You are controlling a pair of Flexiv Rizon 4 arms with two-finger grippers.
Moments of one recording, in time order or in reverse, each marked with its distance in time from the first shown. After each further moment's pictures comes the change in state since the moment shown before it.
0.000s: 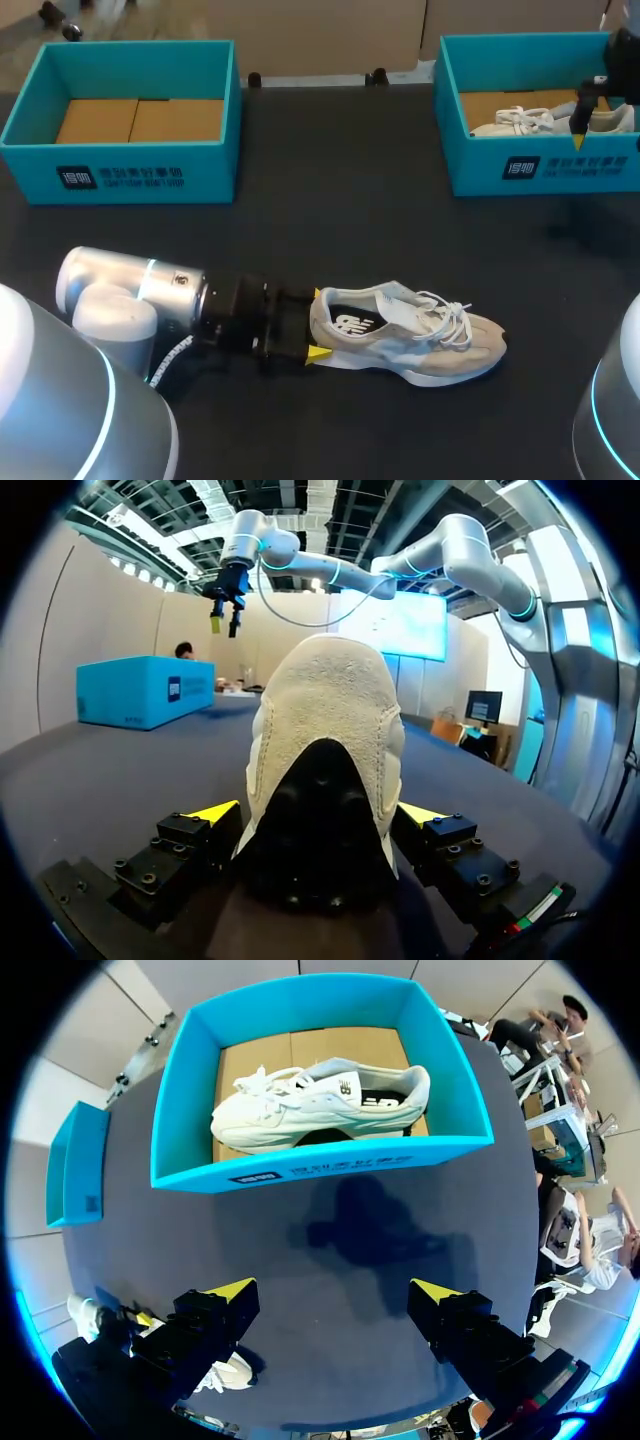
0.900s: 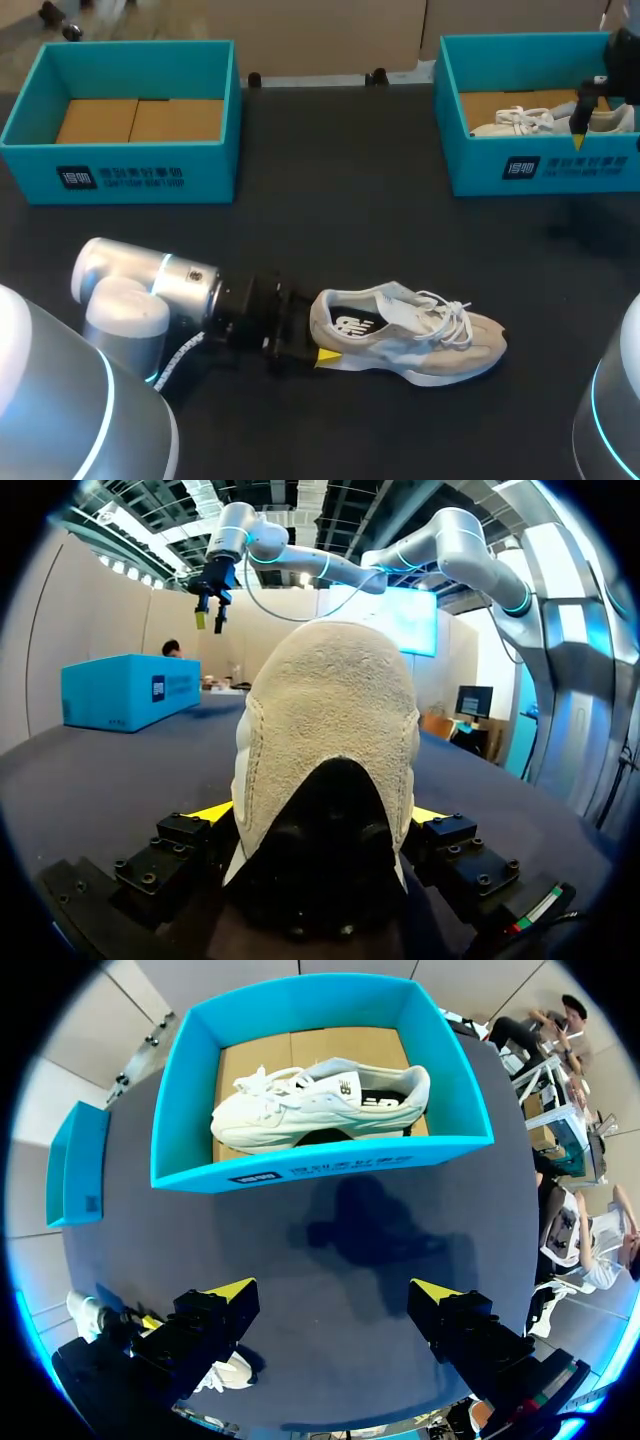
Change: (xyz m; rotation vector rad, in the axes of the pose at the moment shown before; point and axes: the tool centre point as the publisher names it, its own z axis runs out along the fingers) left arm 0.004 -0.002 0.016 -0.019 0.048 0.014; right arm 0.000 0.000 0.000 0.000 0.000 0.000
